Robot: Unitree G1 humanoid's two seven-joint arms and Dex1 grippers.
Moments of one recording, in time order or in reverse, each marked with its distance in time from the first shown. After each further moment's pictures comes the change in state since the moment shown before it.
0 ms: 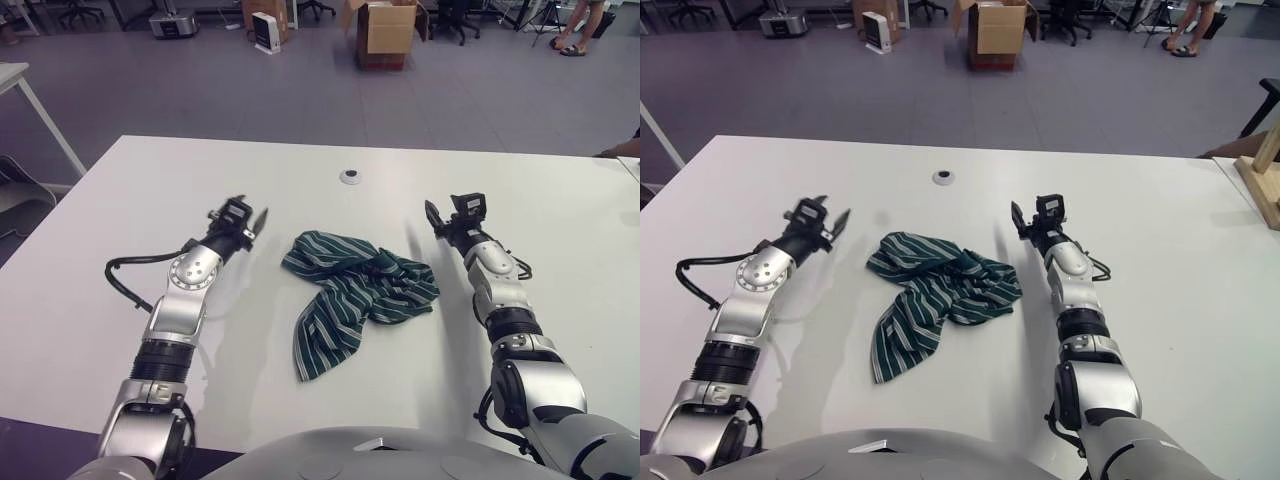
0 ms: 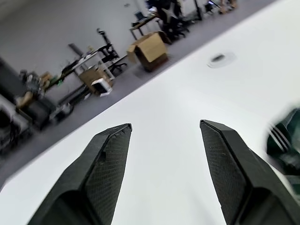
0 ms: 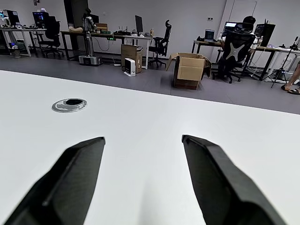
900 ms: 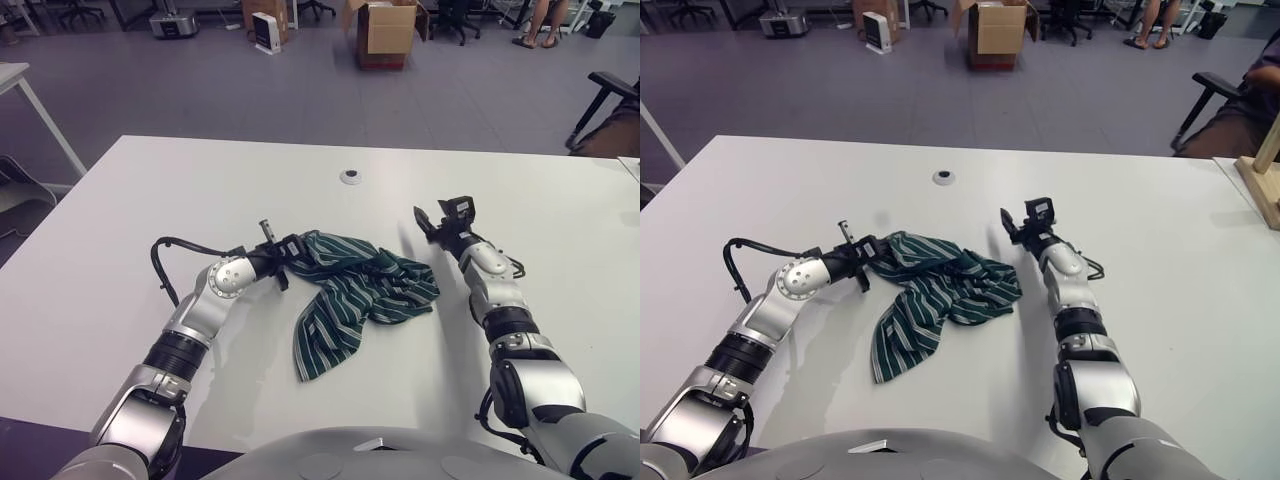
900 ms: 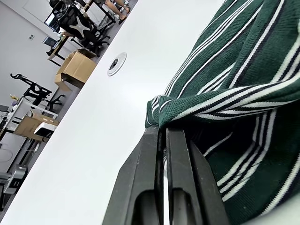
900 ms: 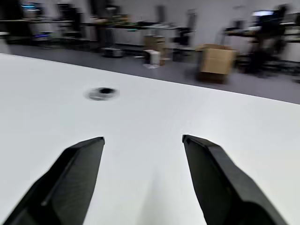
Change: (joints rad) left arm -0.060 -0.002 -0.174 0.068 0.113 -0.107 -0.149; right arm 0.007 -0.020 0.057 -0.052 0.046 0.088 0.216
